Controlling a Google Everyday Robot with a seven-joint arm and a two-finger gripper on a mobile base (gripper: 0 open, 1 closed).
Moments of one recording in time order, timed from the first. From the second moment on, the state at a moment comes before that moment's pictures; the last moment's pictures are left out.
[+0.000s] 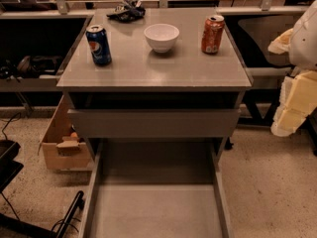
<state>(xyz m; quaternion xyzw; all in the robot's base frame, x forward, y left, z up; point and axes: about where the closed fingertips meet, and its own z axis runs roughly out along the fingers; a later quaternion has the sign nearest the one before) 0.438 -0.217 0.977 -0.60 0.78 -0.03 0.16</state>
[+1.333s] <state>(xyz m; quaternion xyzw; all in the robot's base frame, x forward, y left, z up) 0.591 -0.129 0.967 -0.58 0.68 0.11 0.42</state>
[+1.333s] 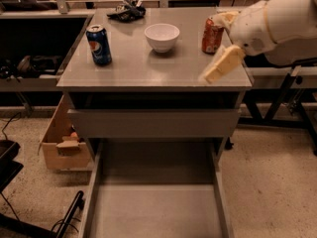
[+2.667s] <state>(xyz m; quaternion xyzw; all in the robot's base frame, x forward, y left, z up) 0.717 0.010 0.960 -0.51 0.59 0.26 0.57</state>
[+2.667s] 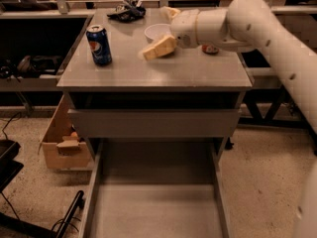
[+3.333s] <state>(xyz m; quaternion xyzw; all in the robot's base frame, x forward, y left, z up) 0.779 0.133 0.926 -0.49 0.58 0.34 0.56</state>
